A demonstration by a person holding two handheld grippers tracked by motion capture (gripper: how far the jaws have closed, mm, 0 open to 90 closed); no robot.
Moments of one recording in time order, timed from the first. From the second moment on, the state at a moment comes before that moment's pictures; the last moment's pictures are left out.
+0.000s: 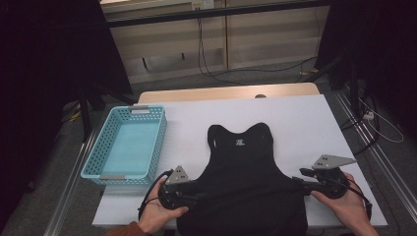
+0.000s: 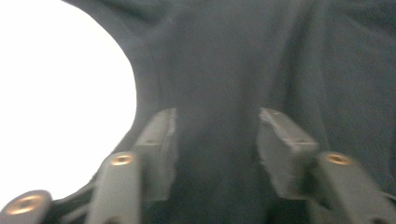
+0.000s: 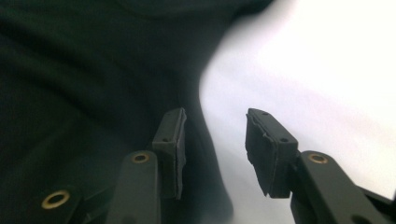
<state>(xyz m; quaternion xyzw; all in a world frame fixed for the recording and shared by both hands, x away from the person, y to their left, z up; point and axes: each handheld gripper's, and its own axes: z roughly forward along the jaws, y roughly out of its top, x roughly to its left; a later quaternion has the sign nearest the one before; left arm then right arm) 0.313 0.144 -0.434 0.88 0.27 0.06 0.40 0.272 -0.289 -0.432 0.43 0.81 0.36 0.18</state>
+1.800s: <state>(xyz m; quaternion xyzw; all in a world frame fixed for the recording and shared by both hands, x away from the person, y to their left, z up) 0.394 0.110 -0.450 0.86 0.30 0.11 0.41 0.465 -0.219 -0.453 0.45 0.80 0.32 0.23</state>
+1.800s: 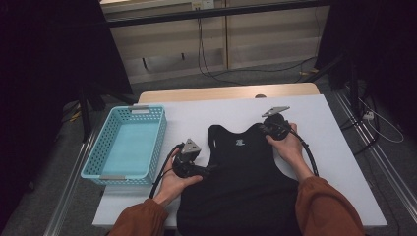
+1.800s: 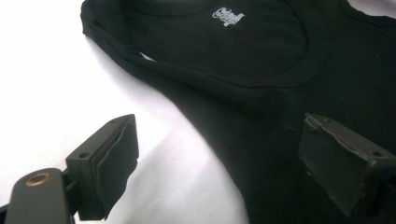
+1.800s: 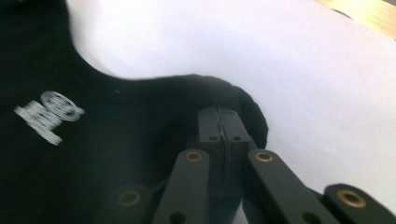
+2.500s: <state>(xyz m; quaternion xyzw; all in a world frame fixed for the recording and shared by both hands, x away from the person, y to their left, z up) 0.395 0.112 -0.450 0.86 0.30 0.10 0.41 0.490 -0.195 -0.441 0.45 0.79 0.37 0.19</state>
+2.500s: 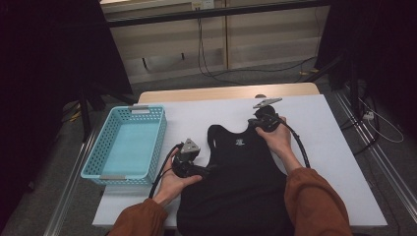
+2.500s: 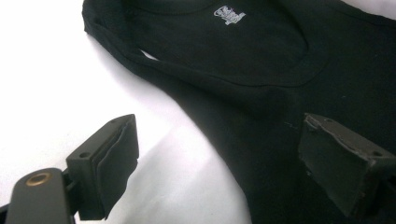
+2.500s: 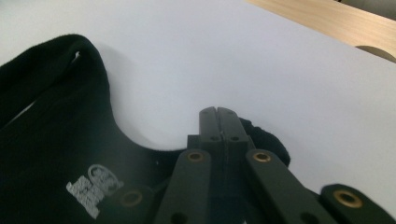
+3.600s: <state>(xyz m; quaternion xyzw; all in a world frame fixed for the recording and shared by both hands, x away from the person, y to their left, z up) 0.380 0.114 -0.455 0.87 0.29 0.10 0.38 0.434 -0.098 -0.451 0.33 0.85 0.39 0.13</state>
